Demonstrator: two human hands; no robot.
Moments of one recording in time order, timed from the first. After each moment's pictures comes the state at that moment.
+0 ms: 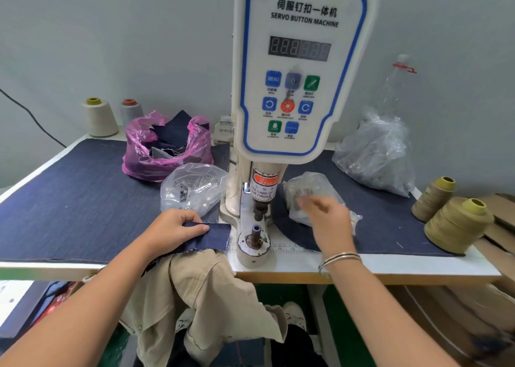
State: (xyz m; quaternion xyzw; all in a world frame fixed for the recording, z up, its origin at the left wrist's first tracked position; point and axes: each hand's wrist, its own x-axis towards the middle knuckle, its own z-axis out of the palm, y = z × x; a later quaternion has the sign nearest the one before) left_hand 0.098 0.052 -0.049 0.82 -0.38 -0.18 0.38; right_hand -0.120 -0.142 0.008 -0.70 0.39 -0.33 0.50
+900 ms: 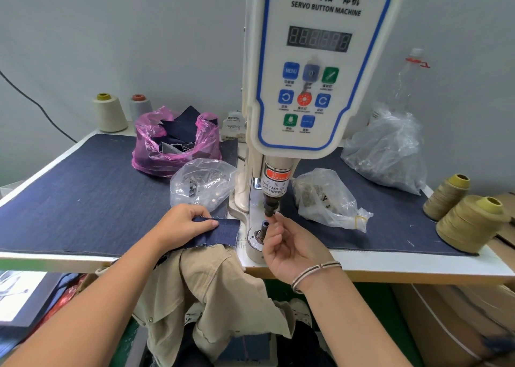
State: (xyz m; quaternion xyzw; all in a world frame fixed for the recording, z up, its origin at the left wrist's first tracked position) left_hand 0.096 0.053 -0.048 0.82 -0.38 -0.19 0.38; right_hand -0.103 -0.073 0.016 -0.08 0.32 -0.10 0.94
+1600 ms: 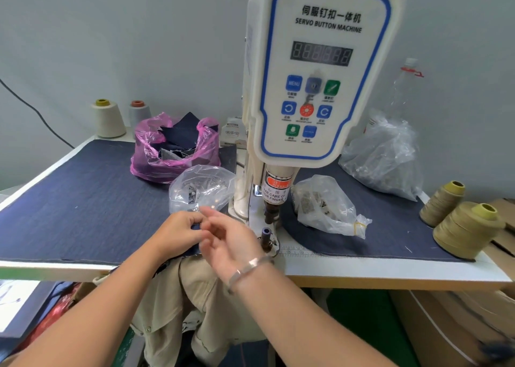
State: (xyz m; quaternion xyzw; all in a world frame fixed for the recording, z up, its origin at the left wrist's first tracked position) left_hand 0.089 0.055 -0.040 0.80 -0.40 -0.19 0.40; right_hand -0.039 -0.011 0.019 -0.30 0.29 -0.09 0.90
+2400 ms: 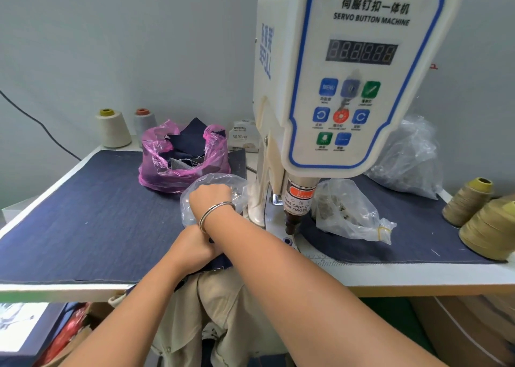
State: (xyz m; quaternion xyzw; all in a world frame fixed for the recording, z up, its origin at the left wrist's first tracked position) left_hand 0.099 0.051 -0.050 0.84 -0.38 -0.16 0.35; right_hand 0.098 -0.039 -0.001 -0.99 0.13 -0.03 -0.09
